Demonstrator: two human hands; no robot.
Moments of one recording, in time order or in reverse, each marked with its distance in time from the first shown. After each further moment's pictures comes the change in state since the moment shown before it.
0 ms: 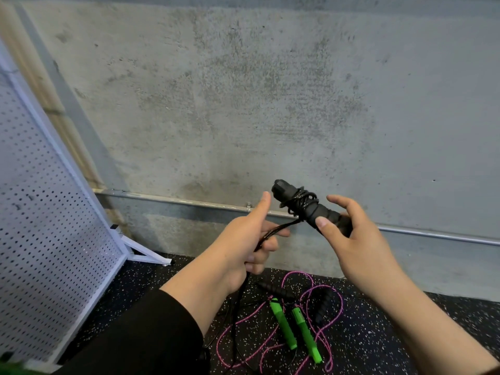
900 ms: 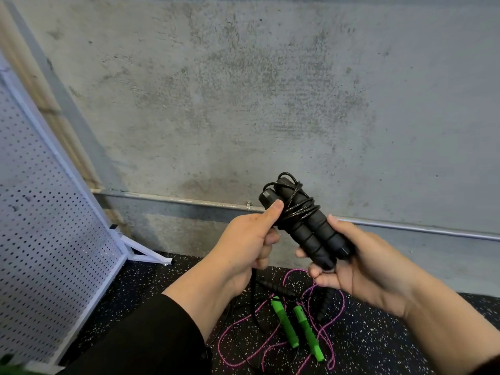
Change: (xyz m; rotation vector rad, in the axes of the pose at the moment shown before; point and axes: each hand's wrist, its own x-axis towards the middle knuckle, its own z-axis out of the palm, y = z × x) left_hand 0.005 -0.010 0.004 -0.065 0.002 0.195; right_hand -0.006 -0.004 -0.012 0.935 -0.574 0.579
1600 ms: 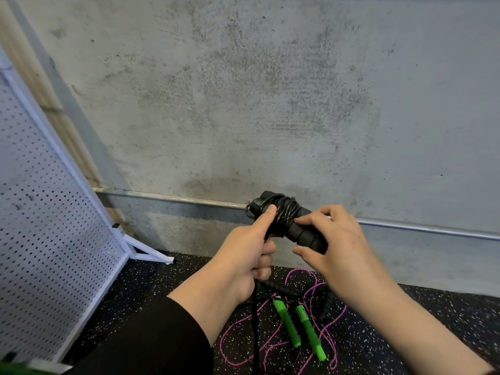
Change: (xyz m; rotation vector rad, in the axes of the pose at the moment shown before) left_hand 0.001 -0.008 0.001 -0.113 0.090 -0.209; right_hand 0.021 0.021 0.010 -1.414 0.479 -0.692
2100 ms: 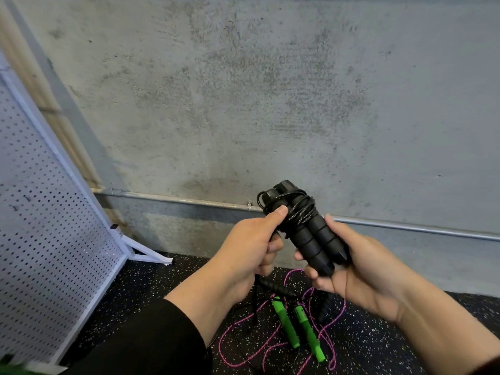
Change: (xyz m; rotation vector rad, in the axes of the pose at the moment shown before) left_hand -0.004 0.004 0.003 0.094 -0.114 0.177; right_hand -0.002 -0.003 -0.025 1.423 -0.428 0.762
